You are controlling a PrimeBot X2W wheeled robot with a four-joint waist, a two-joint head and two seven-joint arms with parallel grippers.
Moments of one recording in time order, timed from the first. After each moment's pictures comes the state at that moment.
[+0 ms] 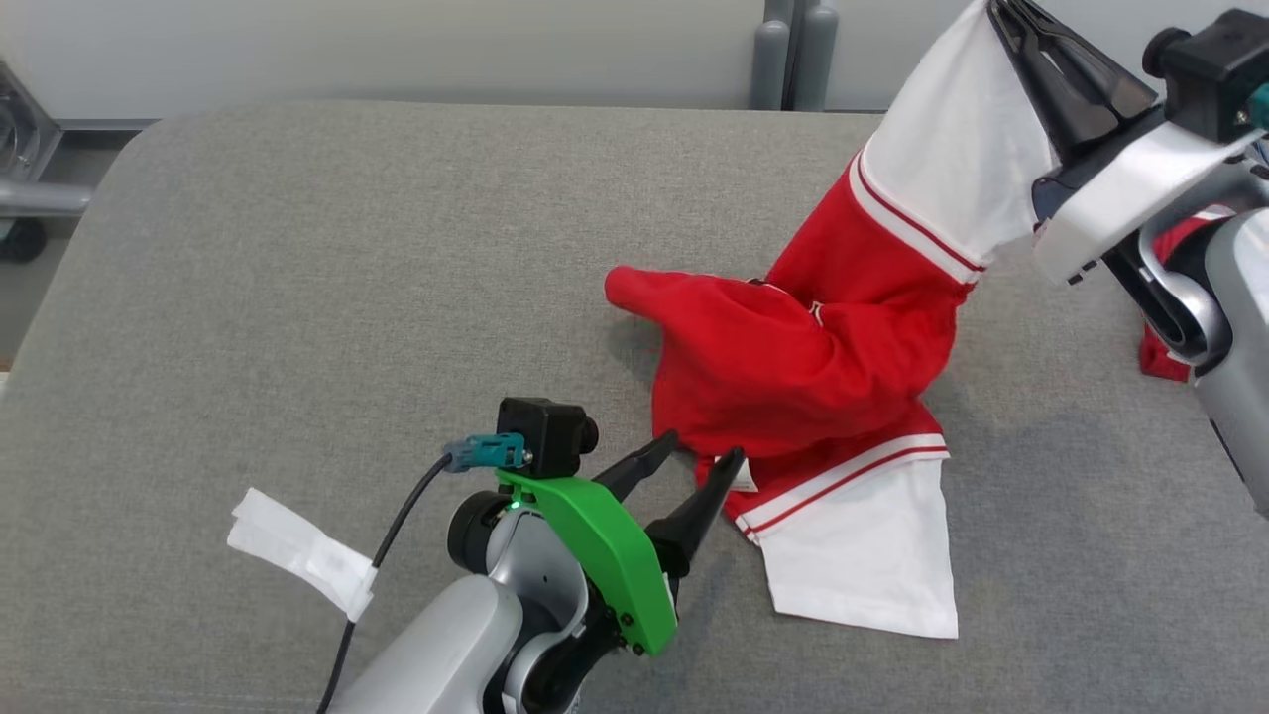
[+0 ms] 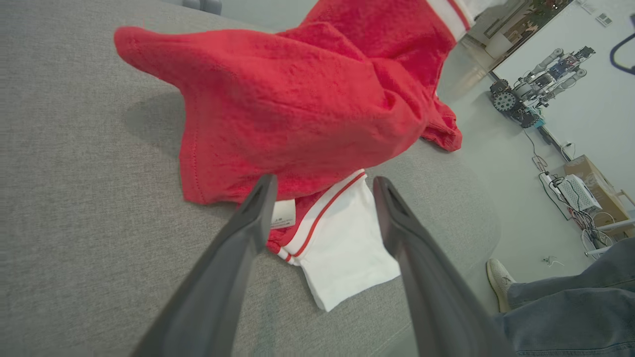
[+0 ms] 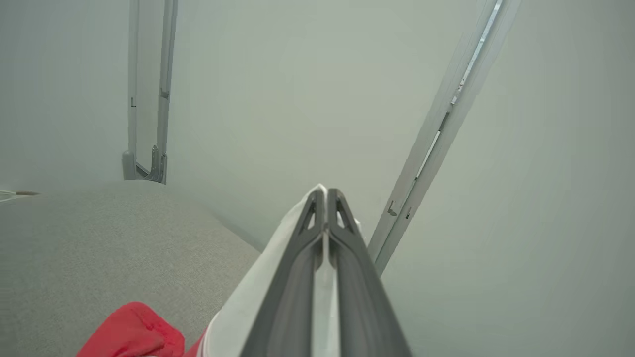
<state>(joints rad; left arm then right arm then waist) -0.34 0.05 -0.74 0.08 -0.87 0.06 0.20 -0.65 -0.46 0.45 0.20 0.35 0.12 -0.06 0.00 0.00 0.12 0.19</state>
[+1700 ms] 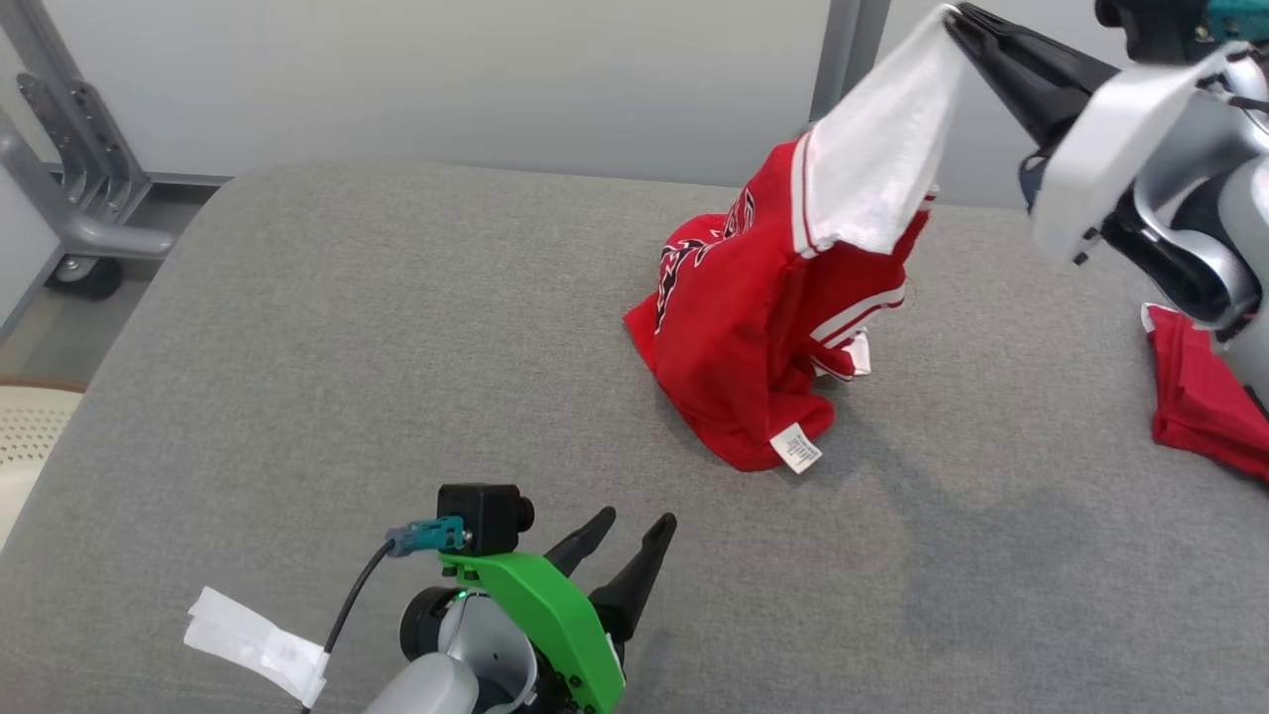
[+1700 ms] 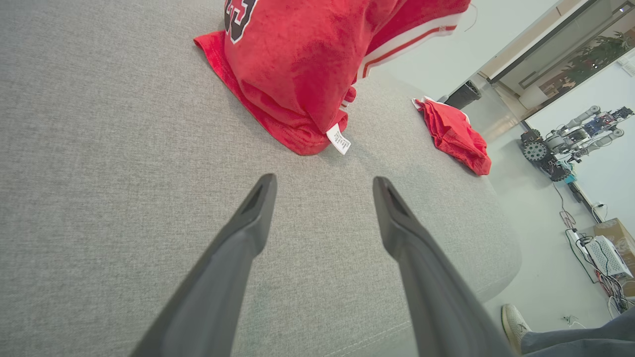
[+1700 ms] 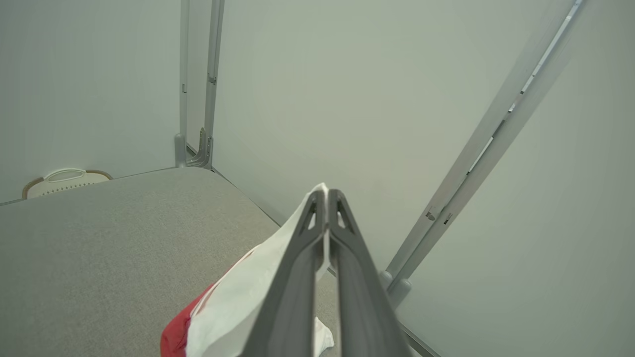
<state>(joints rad) -0.20 0.10 -0.71 0.12 -0.92 0.08 0.12 -0.85 -0.56 0.71 0.20 0.63 0.11 0.17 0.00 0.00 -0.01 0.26</state>
